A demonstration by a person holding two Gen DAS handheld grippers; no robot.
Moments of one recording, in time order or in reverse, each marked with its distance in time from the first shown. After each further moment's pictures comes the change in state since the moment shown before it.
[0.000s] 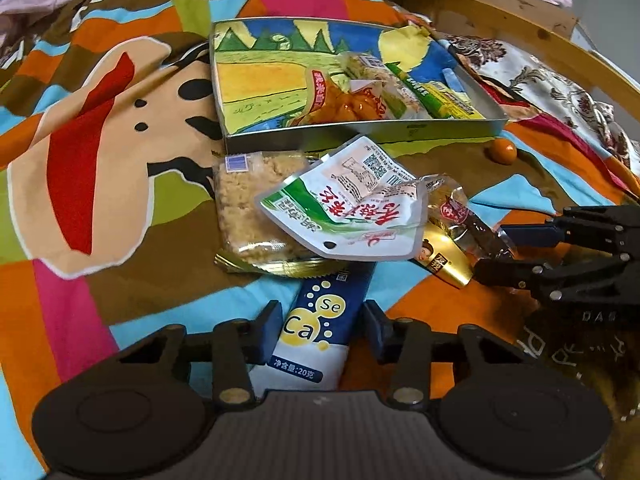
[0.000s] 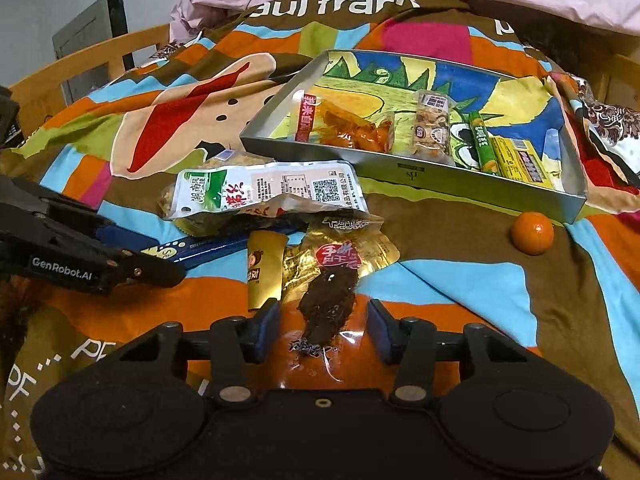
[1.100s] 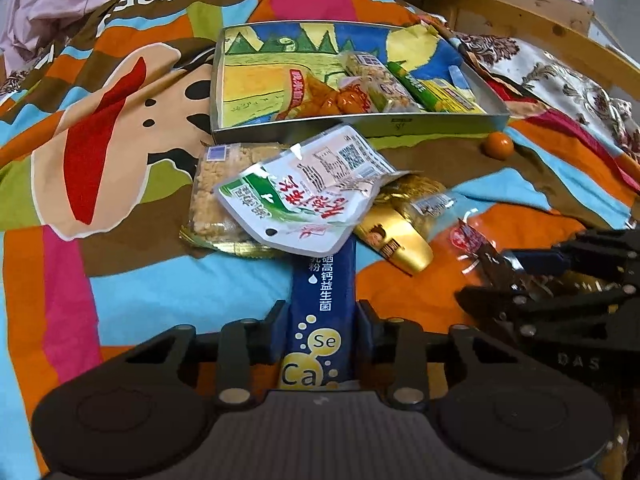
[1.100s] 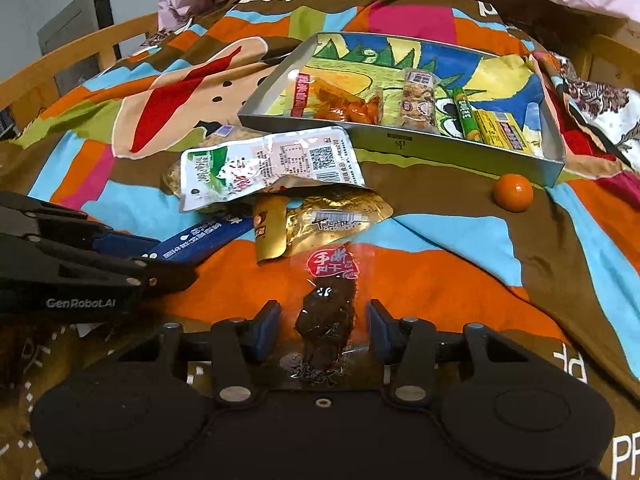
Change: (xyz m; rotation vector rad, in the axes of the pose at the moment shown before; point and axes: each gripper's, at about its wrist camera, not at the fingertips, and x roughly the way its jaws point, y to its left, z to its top) left arm -0.009 -0.057 -0.016 -0.043 -0.013 0.124; right arm -0.021 0.009 -0.017 0.018 0.050 -0.040
